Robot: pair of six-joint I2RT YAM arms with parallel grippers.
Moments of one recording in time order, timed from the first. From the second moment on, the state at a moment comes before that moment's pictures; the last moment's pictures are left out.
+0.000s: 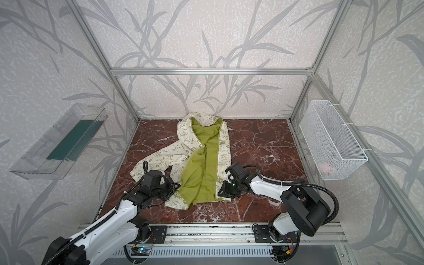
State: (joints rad) left arm -0.36 0.86 0.29 -0.25 0.28 -1.17; right arm 0.69 1.46 0.63 -0.24 -0.57 0.78
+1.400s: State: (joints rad) left arm -0.36 0.84 0.29 -0.25 0.27 -1.17; right arm 0.94 1.77 1.04 -0.62 -0.24 0.68
